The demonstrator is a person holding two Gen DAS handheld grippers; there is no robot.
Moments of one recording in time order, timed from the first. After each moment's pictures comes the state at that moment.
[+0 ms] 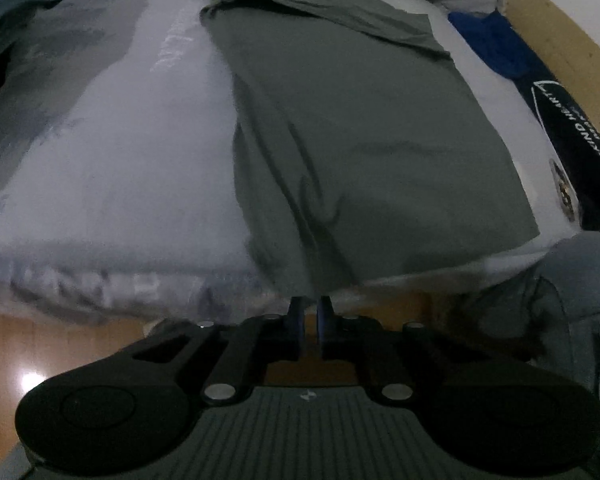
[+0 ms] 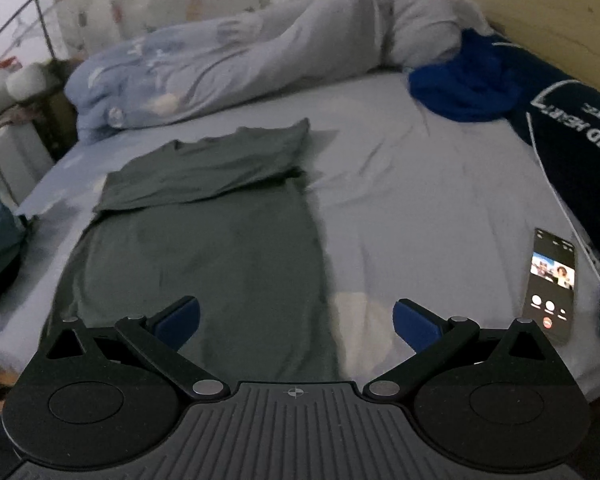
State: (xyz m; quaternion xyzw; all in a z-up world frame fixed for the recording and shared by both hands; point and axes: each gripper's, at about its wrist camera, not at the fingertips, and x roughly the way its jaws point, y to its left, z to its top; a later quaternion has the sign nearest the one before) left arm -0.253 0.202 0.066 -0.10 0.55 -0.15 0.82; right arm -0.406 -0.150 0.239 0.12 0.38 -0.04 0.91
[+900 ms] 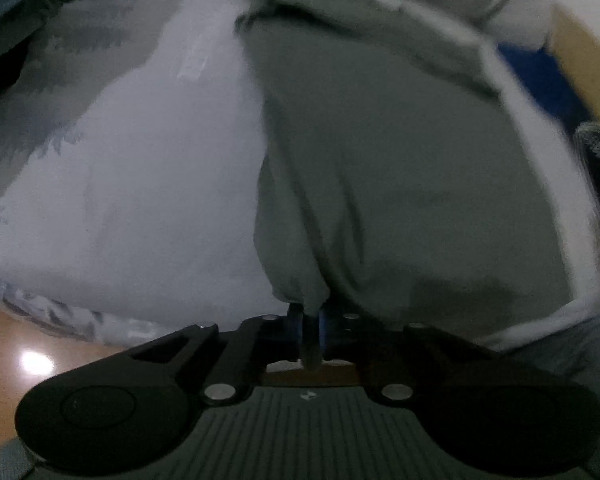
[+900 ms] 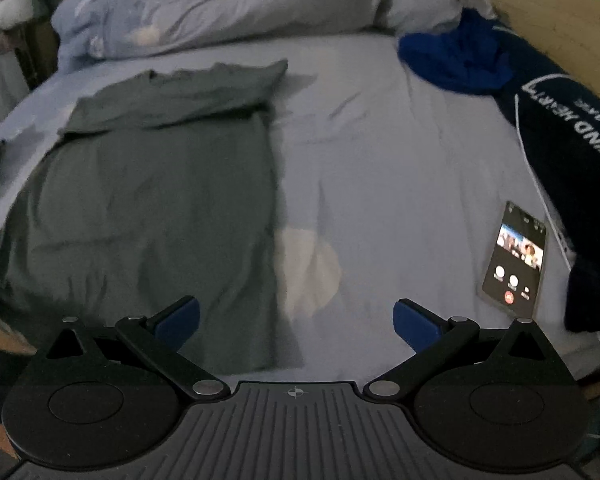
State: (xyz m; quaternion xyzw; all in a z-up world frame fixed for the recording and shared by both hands) left arm -0.209 0.188 0.063 -0.16 0.53 -0.09 0.83; right arm -0.411 -0.170 0.203 0.05 0.46 -0.05 0.88
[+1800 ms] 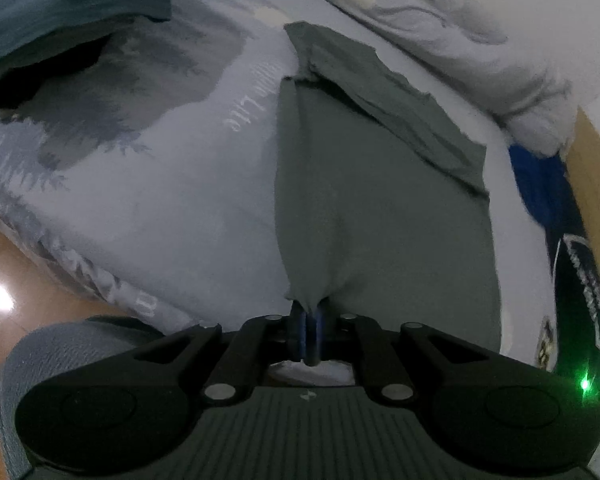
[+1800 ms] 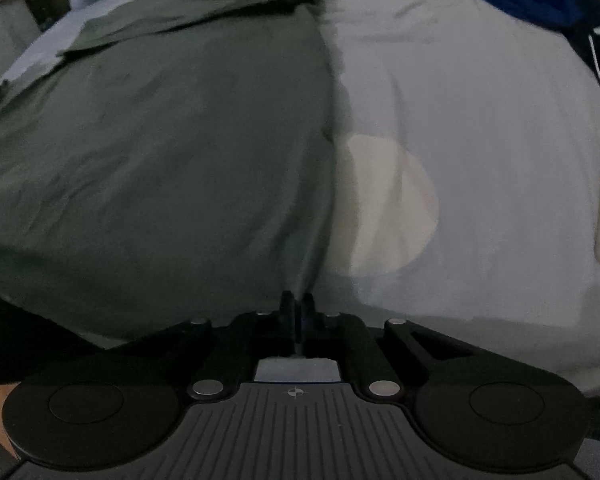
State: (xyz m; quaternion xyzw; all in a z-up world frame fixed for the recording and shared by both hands) left arm -0.237 0.222 0.120 -0.29 0.49 -0.02 0.82; right arm -0.367 -0.143 0.102 0.06 0.54 0.00 0.84
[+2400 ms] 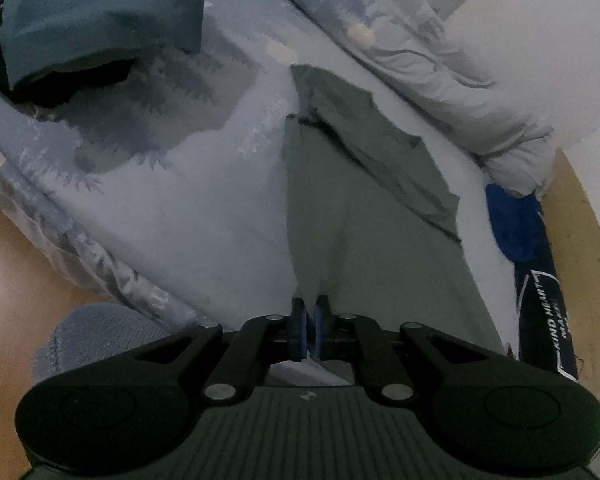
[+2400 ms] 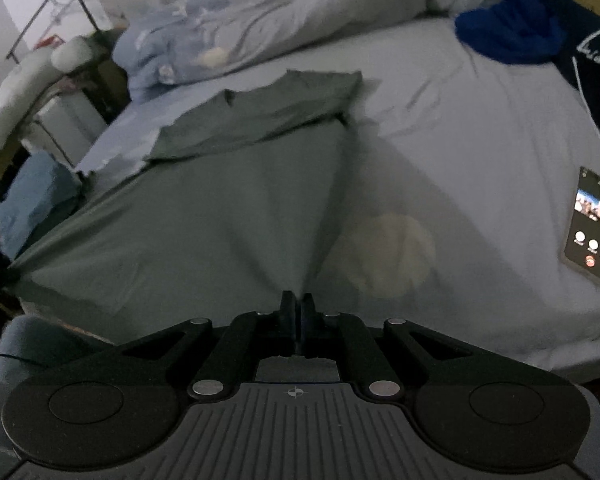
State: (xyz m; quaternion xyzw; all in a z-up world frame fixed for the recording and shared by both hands) left arm -0.288 0.250 0.166 -0.33 0.45 -0.02 0.83; right arm -0.435 -0.170 0.222 0.16 0.44 0.07 0.88
